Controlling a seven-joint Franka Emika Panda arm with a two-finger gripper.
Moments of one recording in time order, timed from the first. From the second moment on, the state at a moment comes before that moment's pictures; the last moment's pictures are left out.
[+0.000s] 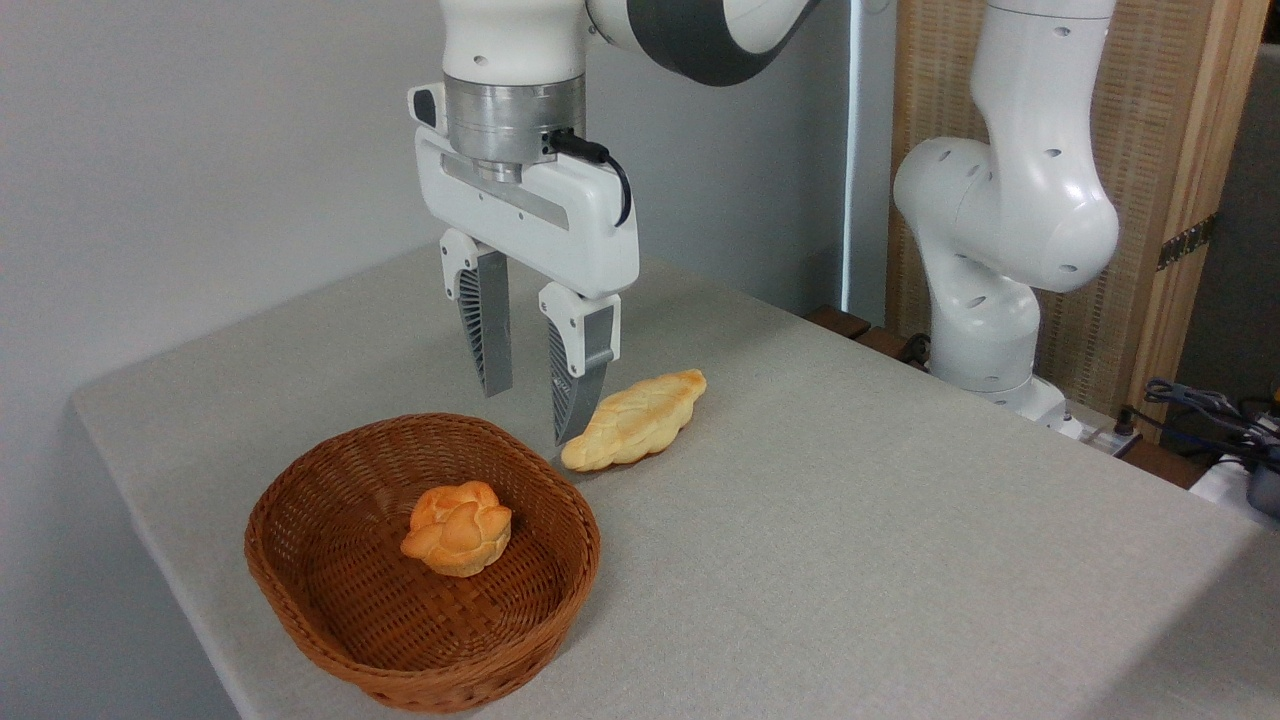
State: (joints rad) arm -0.23 -0.18 0.16 -1.98 -0.02 1.96 0.65
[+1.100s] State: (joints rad) arm -0.25 -0.14 0.15 -1.98 -0.02 2.03 0.65
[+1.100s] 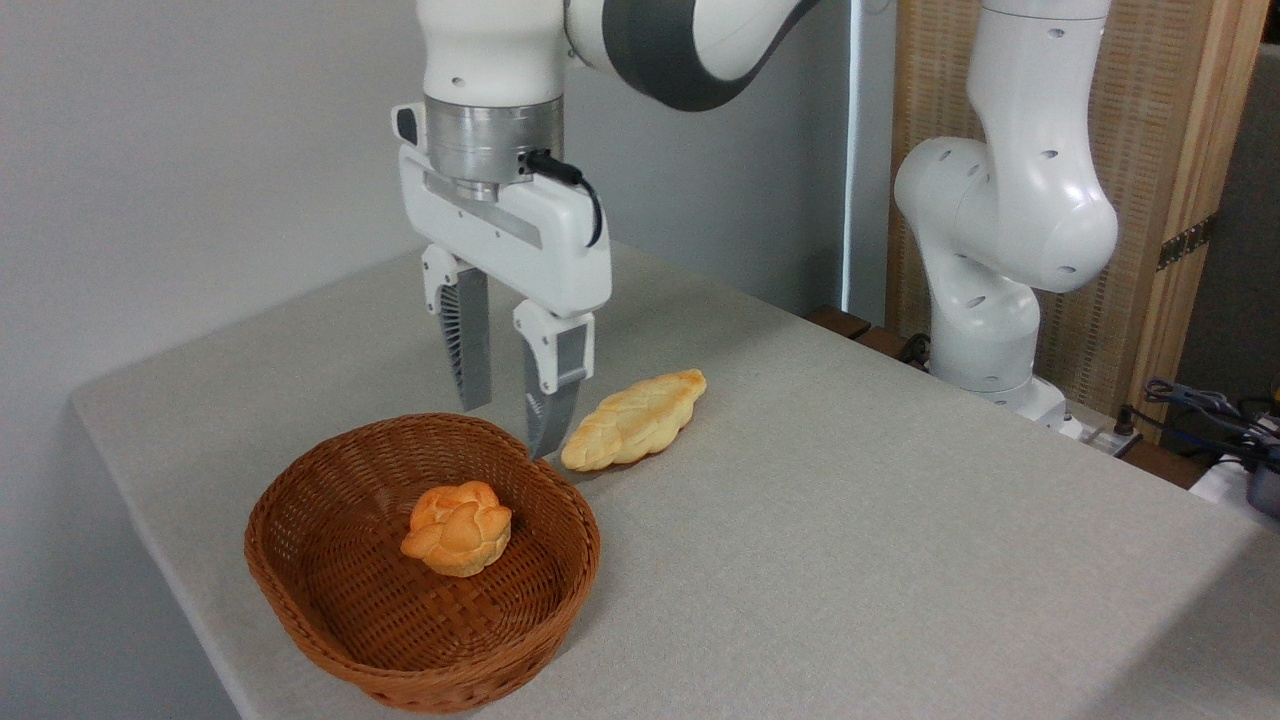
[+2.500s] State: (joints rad) arm -0.33 0.12 0.11 -1.98 -0.01 2.23 0.87
